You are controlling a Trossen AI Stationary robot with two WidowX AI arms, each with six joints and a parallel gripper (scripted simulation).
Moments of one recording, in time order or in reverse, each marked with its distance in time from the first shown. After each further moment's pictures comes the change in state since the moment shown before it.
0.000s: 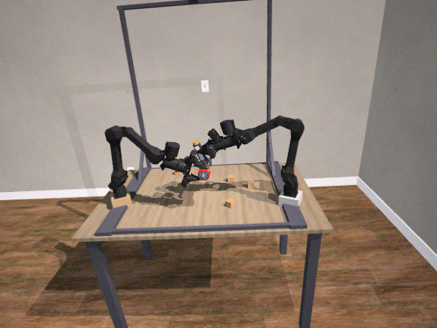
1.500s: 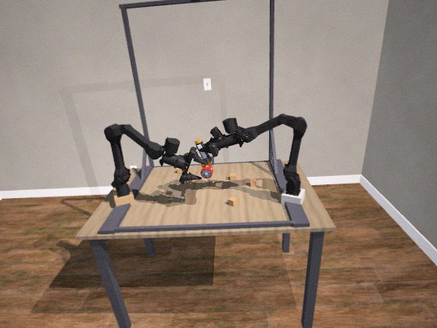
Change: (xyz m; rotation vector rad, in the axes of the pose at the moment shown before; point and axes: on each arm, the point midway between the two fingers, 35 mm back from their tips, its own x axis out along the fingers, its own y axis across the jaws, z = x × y) left arm 0.000 0.000 0.001 0.000 -0.002 0.000; right arm -0.019 0.000 -0.001 0.004 0.010 0.051
